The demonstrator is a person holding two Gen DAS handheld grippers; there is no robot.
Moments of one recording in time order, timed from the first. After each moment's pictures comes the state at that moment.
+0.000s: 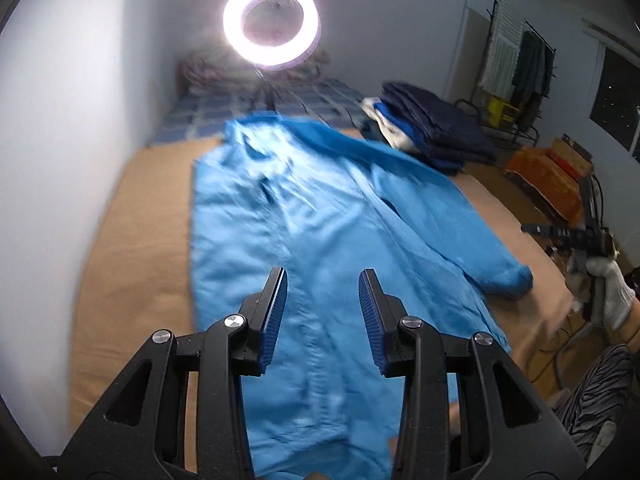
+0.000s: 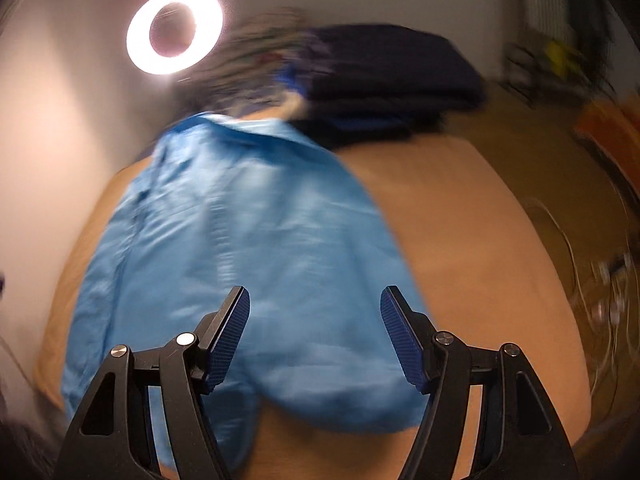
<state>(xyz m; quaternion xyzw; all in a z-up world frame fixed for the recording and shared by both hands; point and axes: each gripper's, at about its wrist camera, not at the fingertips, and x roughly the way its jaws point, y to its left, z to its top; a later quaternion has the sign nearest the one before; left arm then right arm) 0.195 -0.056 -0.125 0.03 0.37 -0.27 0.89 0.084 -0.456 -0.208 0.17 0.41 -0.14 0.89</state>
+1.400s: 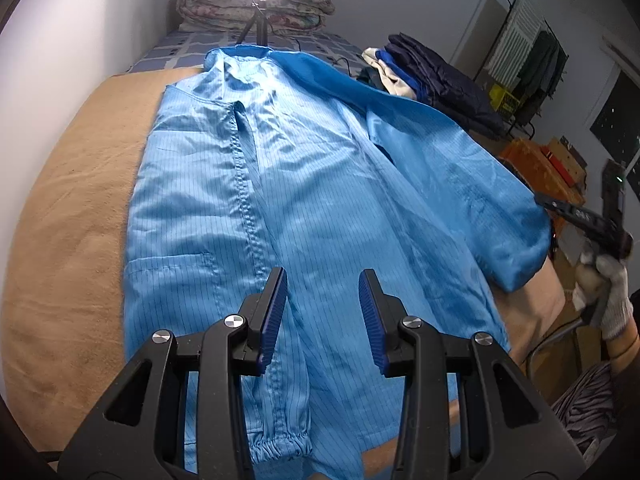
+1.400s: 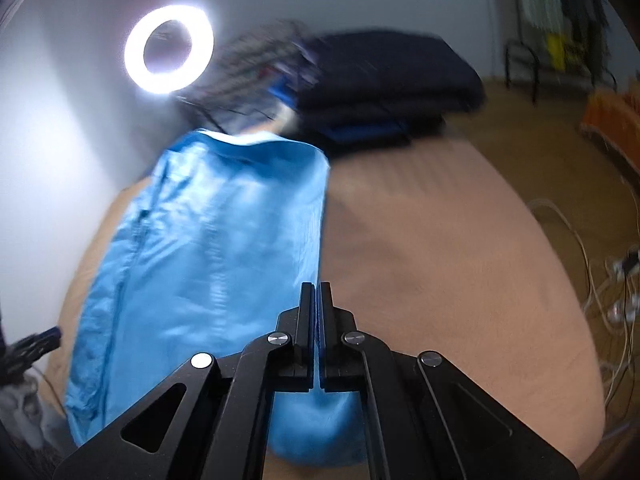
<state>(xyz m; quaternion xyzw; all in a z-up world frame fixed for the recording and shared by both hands) 0.222 -0.078 -0.189 -0.02 0.44 -0.27 0.85 0.085 -0.434 -0.190 0.13 0.36 -0.08 0.92</state>
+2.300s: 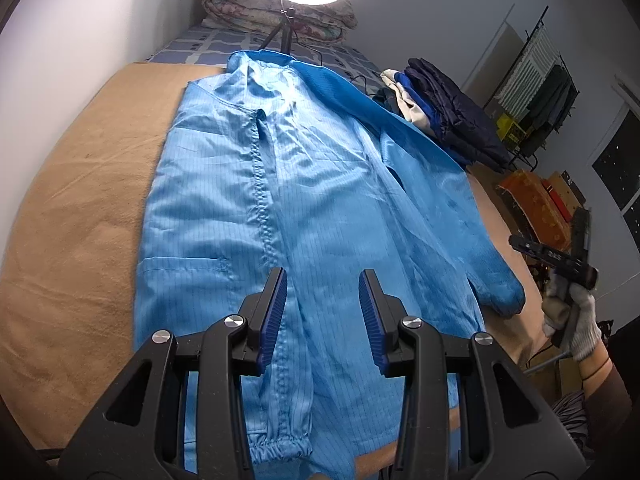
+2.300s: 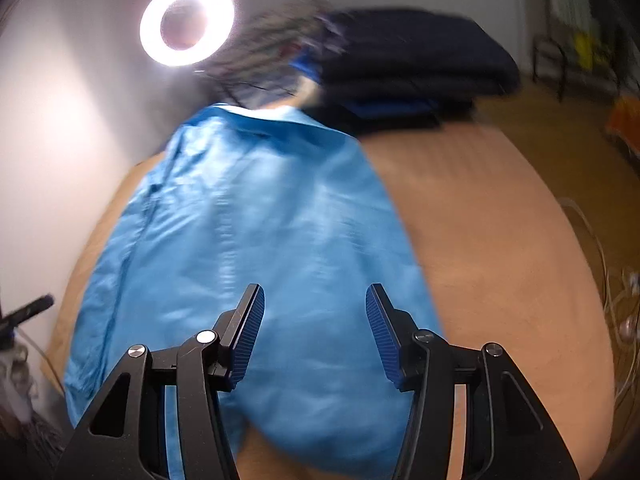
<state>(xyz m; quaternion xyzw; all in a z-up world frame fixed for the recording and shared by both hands) 0.232 -0.060 -0.183 -0.07 0.44 -0.25 0.86 0.110 -0.479 -0.237 0.17 0.42 -0.07 0.89</state>
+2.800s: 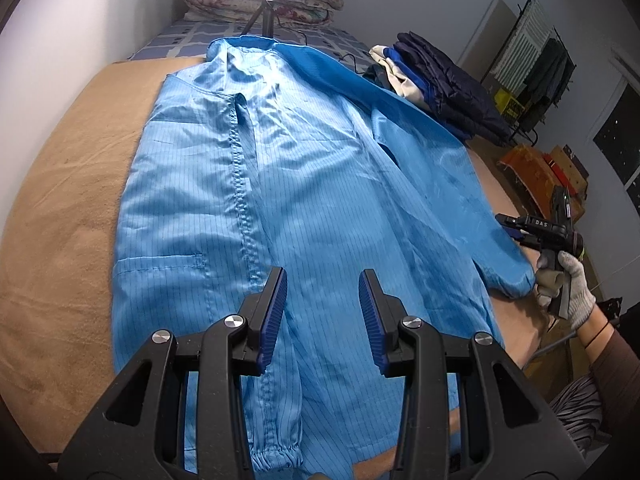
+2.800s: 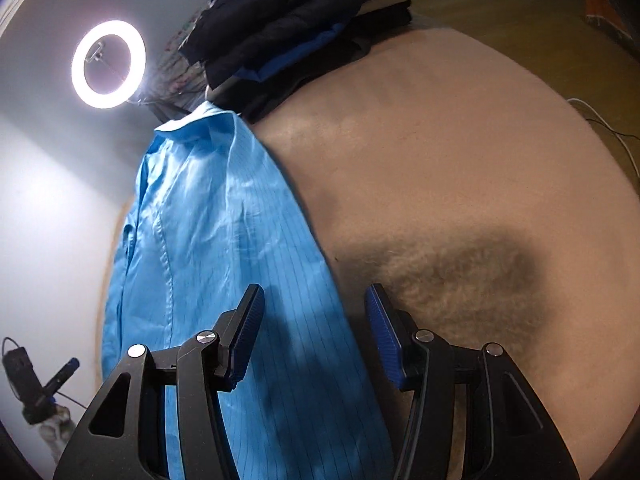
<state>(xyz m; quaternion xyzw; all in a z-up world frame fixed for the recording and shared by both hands) 0.234 -0.089 -0.198 -0.03 0.46 -0.26 0.85 0.129 -0.543 -0.294 0.30 0.44 -0.03 0.85</state>
